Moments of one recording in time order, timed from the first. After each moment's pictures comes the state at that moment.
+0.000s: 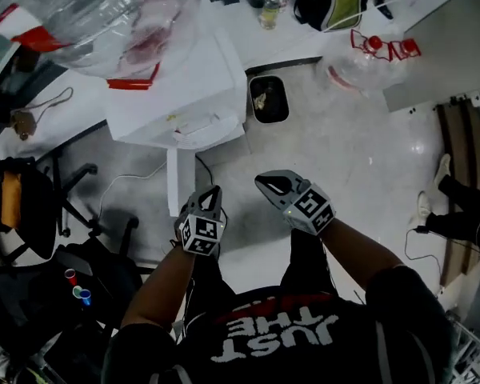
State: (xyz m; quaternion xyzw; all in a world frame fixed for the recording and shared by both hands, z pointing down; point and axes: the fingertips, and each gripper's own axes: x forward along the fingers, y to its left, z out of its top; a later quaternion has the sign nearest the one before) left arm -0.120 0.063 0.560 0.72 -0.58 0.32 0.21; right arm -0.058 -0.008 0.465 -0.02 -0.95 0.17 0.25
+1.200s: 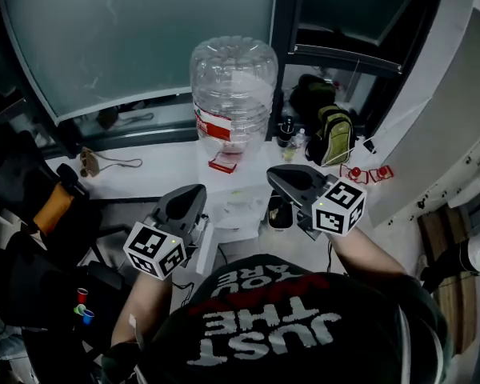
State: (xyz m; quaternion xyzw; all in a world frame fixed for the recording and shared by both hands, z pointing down) left arm -0.210 0.146 -0.035 0.72 -0.69 -0.01 0.00; right arm -0.121 0.039 -0.049 -0.07 -1.00 0.02 0.06
